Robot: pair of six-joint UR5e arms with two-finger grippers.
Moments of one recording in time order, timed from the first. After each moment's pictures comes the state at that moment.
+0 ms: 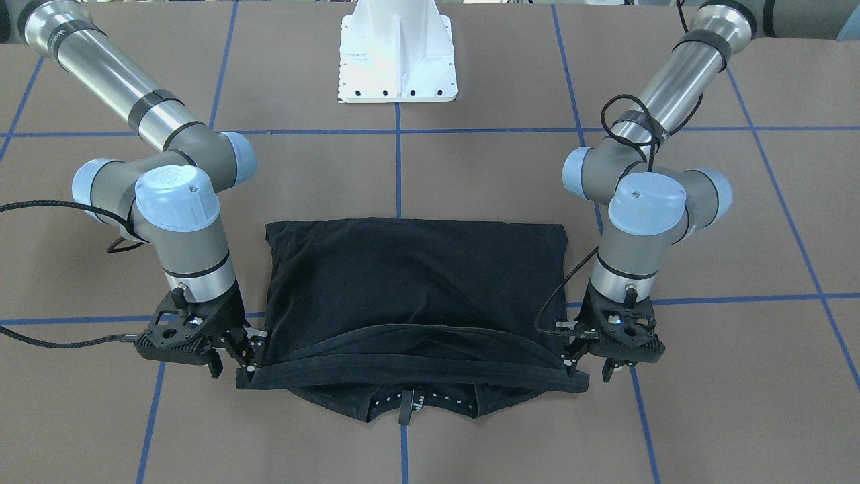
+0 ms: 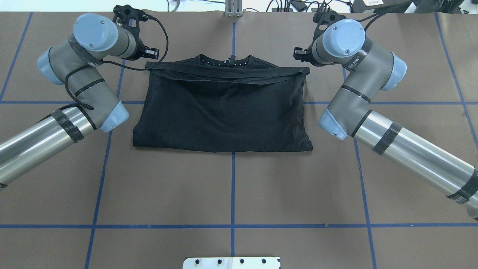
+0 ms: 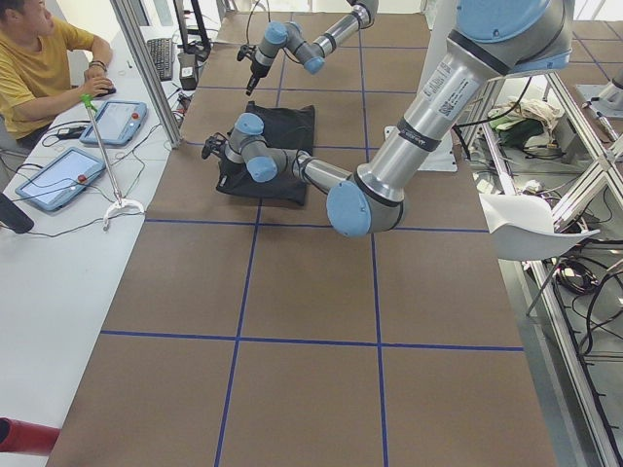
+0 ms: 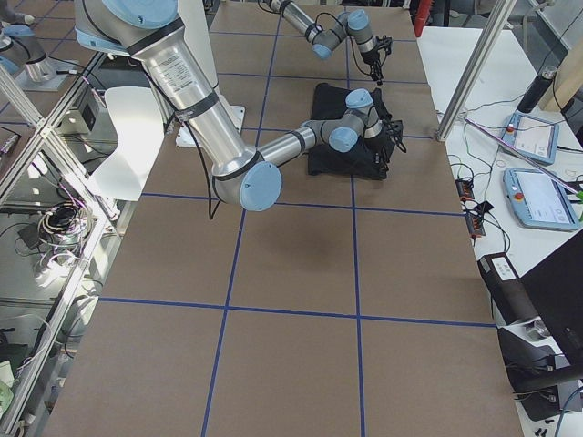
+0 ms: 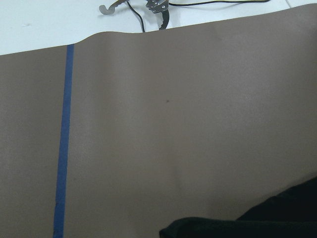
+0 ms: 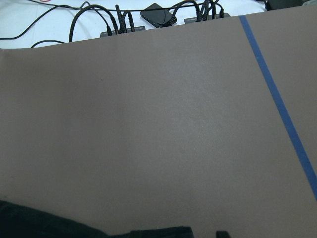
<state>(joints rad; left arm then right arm) -0.86 -2.23 -1.24 -2.20 -1.74 -0.79 0.82 -0.91 1.31 -1.11 1.70 1.17</state>
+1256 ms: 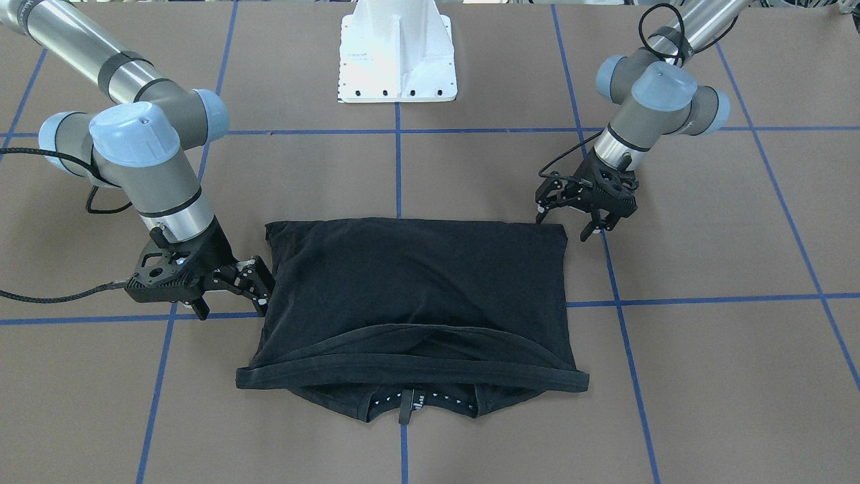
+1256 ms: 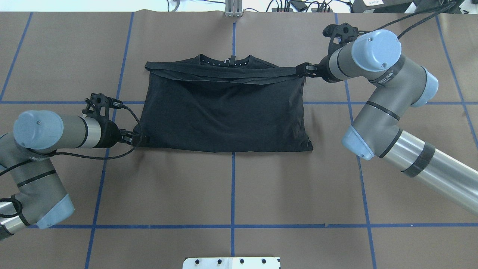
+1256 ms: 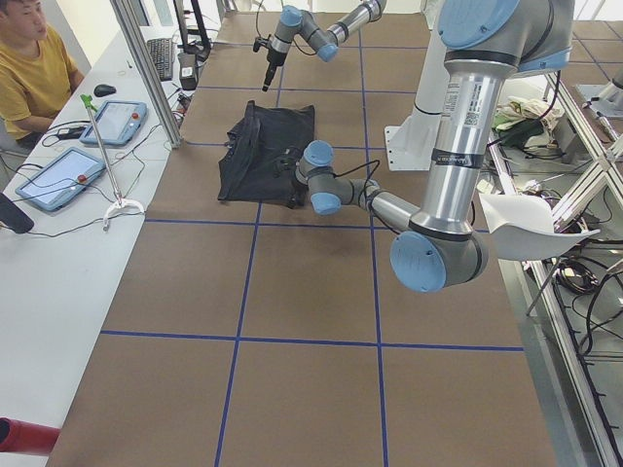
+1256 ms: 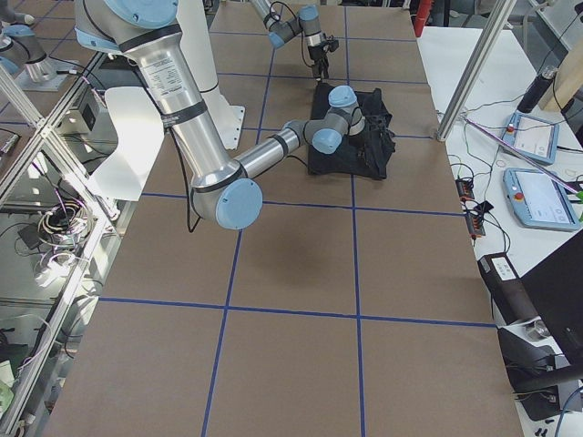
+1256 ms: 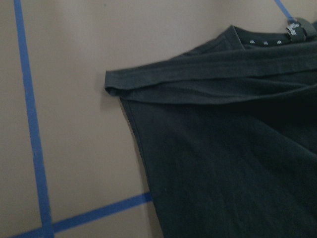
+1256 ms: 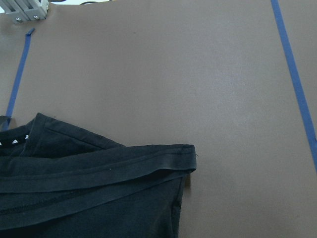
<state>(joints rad) -0.61 -1.76 -1.66 -2.42 -1.81 -0.96 0.80 -1.08 1.55 -1.10 1.79 1.12</state>
